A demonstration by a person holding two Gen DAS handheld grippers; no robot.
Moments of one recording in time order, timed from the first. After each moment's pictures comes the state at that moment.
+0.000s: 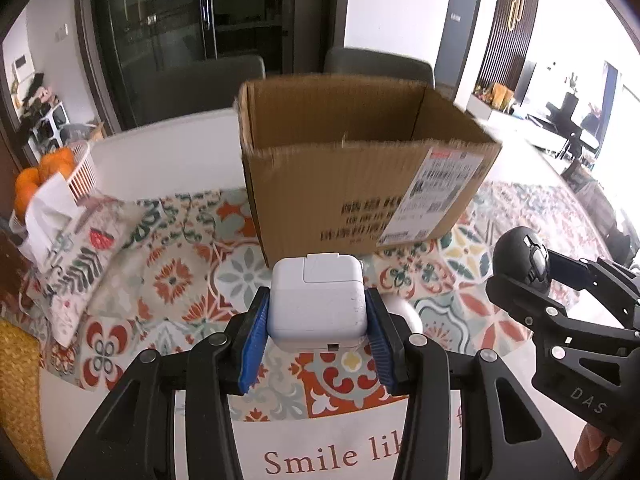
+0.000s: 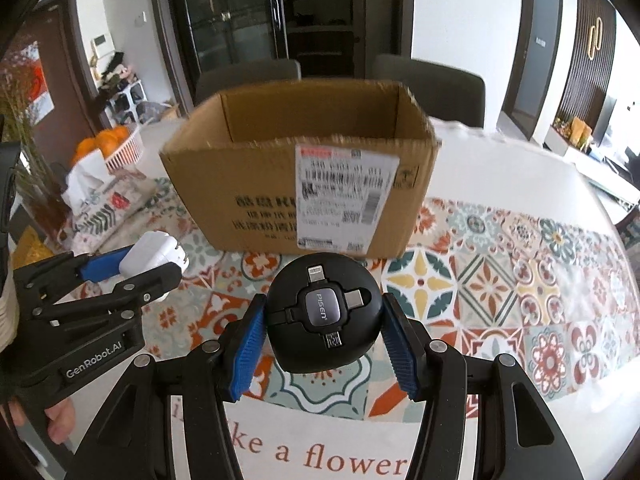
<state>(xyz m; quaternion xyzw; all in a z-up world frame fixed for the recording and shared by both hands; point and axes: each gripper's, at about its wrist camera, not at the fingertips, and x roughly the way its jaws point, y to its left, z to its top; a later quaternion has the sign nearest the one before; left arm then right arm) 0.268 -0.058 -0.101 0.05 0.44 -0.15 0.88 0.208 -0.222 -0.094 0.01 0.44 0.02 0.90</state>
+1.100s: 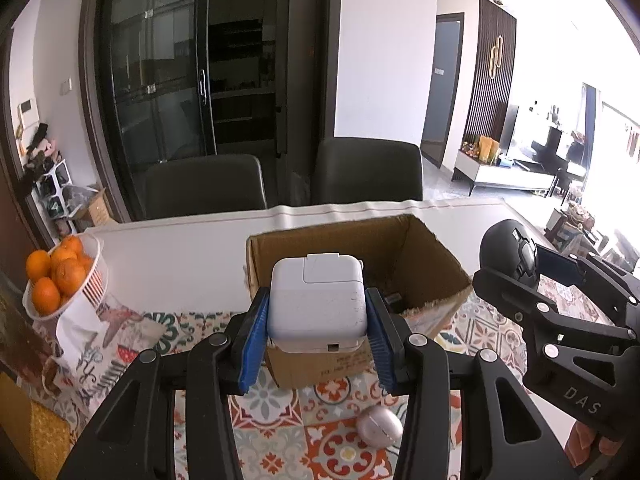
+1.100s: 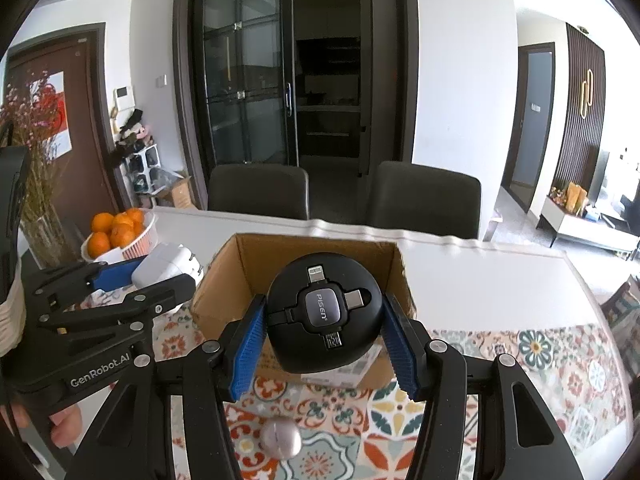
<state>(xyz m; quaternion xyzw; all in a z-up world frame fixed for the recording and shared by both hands) 0.310 -0.065 -0.005 0.04 0.33 -0.17 0.93 0.242 -0.219 0.006 -0.01 0.30 0.03 0.95</state>
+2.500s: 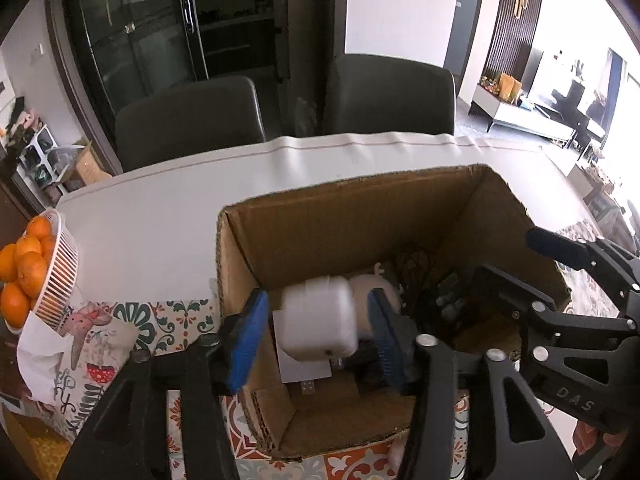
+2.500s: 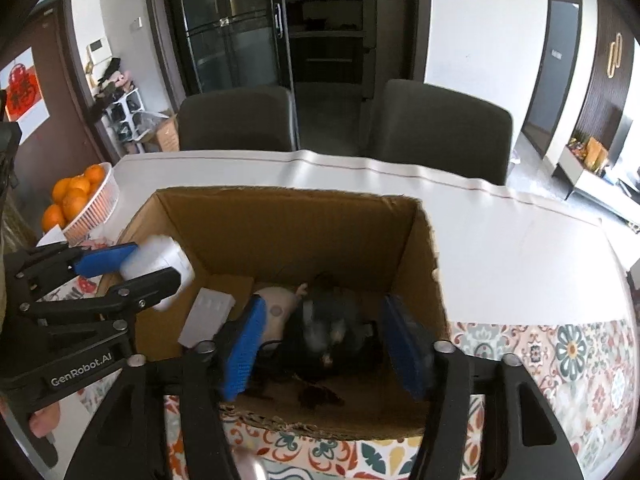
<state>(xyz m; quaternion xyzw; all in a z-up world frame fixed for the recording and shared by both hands) 0.423 -0.094 -0.073 0.07 0.46 -0.15 0.87 0.372 -0.248 -0.072 0.00 0.44 0.03 0.90</state>
